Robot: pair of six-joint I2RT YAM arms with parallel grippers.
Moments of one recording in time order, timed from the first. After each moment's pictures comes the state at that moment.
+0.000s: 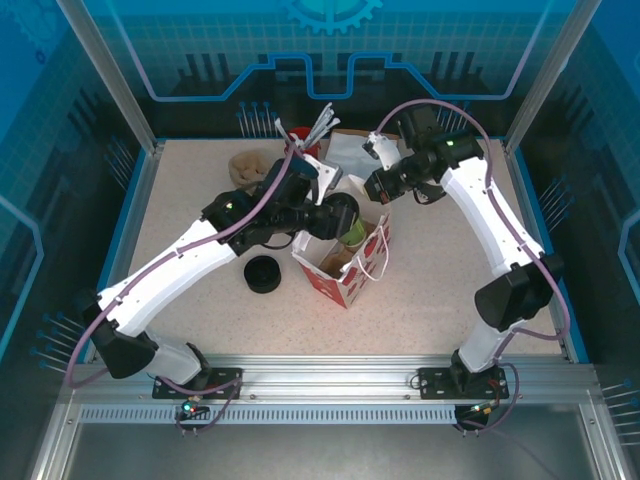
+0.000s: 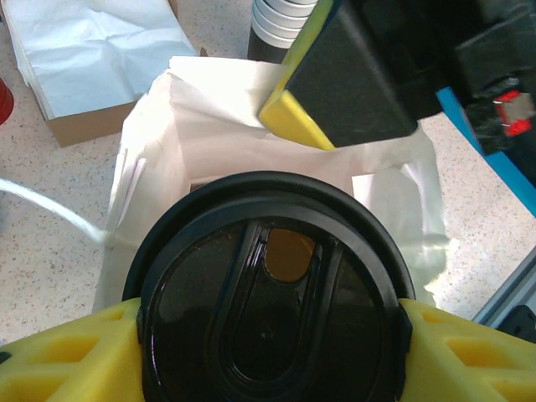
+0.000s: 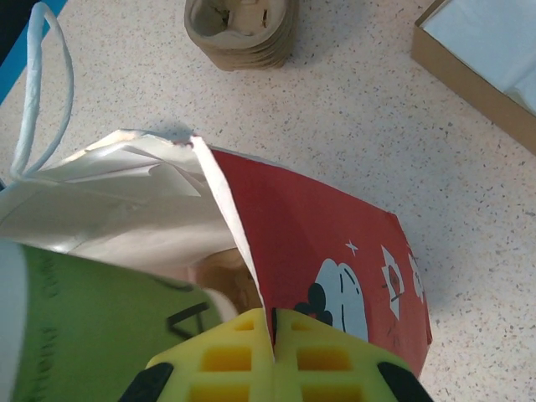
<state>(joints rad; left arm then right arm) -0.79 1.45 1.58 -0.80 -0.01 -0.34 0.37 1.71 1.88 -1.23 -0.43 -0.10</state>
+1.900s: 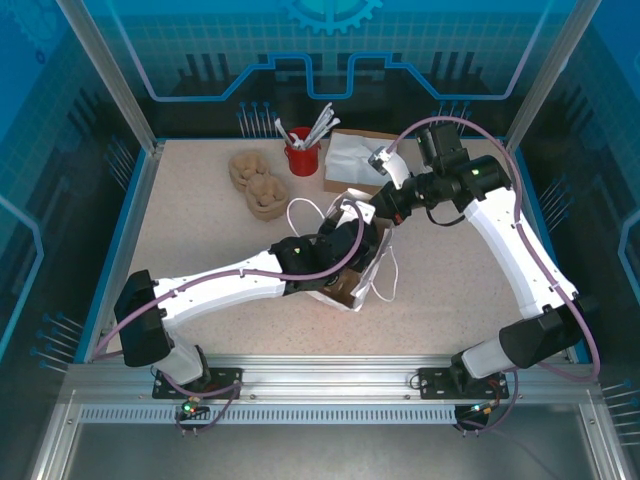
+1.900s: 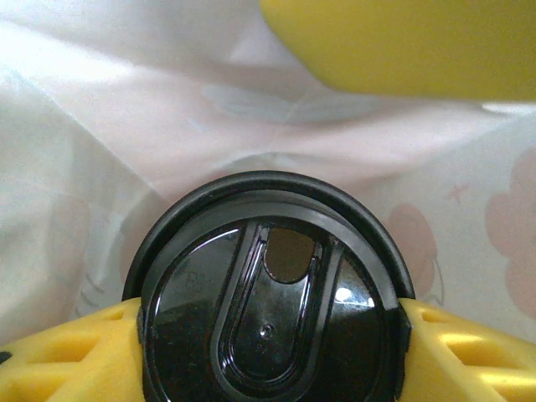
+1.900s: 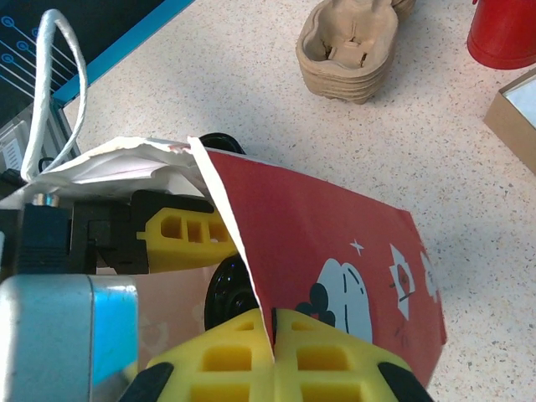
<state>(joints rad) -1.07 1.58 1.38 -0.52 -0.57 -0.42 0.37 1.47 1.67 -1.14 -0.59 -0.26</state>
